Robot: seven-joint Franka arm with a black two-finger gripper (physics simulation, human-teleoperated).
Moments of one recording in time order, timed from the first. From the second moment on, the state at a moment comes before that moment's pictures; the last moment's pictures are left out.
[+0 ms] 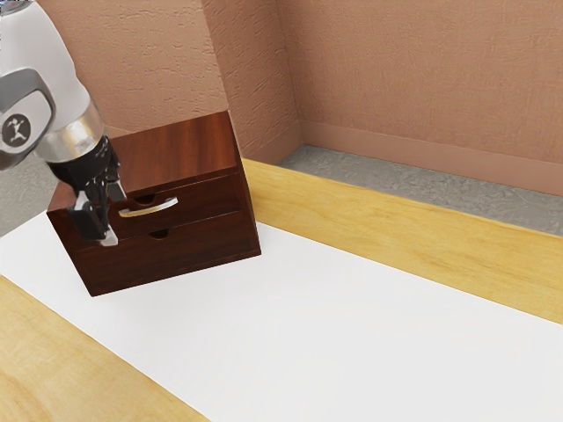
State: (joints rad) arm 0.54 -0.35 -0.26 -1.90 0.08 1.77 -2.00
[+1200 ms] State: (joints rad) arm 0.71 -0.13 -0.37 -1.90 0.26 2.09 -2.33
